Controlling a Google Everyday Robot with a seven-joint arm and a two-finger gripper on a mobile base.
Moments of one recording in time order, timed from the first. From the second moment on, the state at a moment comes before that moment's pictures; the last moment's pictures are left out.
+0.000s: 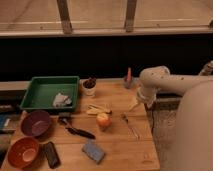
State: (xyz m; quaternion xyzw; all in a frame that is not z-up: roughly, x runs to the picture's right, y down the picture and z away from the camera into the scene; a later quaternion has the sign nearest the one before) arm 0.202 0.107 0.830 -0.27 0.18 0.61 0.72
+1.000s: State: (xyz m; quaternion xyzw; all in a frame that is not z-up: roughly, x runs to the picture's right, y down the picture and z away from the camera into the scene) arm 0.151 0.082 0.826 -0.27 0.15 0.54 0.78
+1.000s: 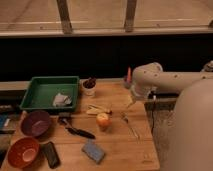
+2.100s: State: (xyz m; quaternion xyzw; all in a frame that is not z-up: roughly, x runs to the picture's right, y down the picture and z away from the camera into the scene) arm 0.026 0.074 0.835 -0.29 0.10 0.45 0.84
